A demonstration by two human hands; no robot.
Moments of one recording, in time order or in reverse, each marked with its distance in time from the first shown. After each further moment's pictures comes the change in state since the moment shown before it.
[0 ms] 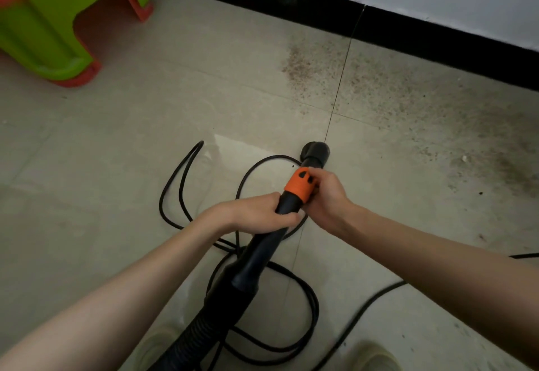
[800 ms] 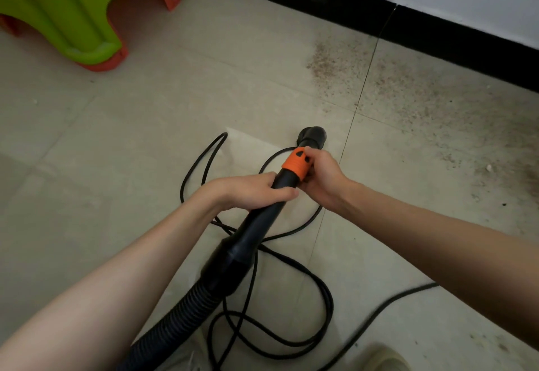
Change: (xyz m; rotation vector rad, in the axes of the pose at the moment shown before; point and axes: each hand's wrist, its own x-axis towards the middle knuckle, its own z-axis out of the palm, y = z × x) left_hand -0.015 -0.032 -0.032 -0.168 0.037 -0.066; right_hand 0.014 0.003 0.047 -0.155 -0.105 -0.013
